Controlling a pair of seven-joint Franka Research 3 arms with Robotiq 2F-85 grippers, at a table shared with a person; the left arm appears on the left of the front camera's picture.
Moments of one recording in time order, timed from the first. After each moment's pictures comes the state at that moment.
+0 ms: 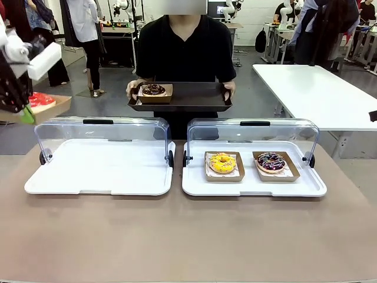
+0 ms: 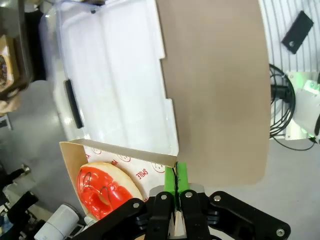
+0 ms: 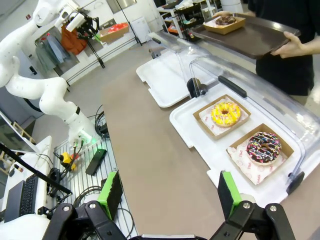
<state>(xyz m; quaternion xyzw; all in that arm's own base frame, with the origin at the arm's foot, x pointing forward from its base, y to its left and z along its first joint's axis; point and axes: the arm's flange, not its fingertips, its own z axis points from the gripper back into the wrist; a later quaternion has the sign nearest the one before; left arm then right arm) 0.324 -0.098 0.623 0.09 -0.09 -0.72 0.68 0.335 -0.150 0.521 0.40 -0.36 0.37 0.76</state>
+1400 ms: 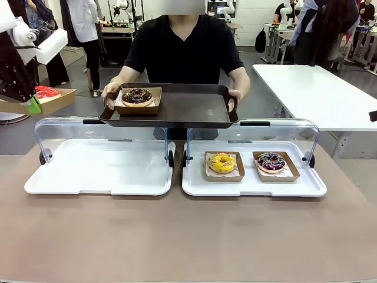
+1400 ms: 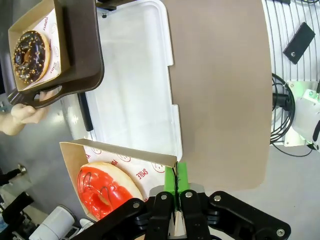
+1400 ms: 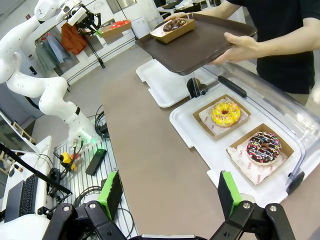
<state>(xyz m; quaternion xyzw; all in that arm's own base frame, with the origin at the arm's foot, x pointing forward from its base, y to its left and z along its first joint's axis) 0.340 -0.103 0.631 0.07 -0.10 -0.72 0.69 0.335 -0.150 0.521 0.40 -0.36 0.37 0.76</state>
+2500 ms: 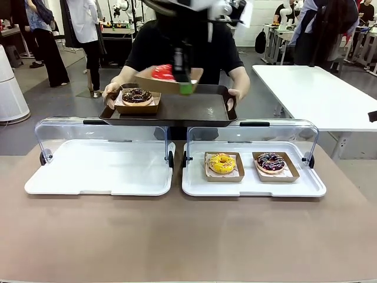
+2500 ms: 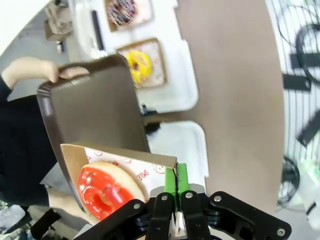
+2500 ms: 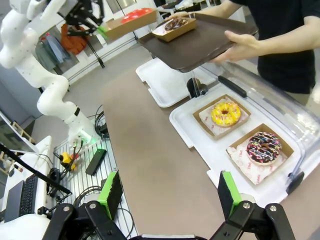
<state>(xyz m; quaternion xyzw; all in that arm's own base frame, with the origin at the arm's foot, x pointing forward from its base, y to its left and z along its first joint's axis) 0.350 -0.437 0.667 0.09 -0.14 -0.73 0.66 0.335 -0.151 0.521 0.40 -0.36 0.37 0.76</state>
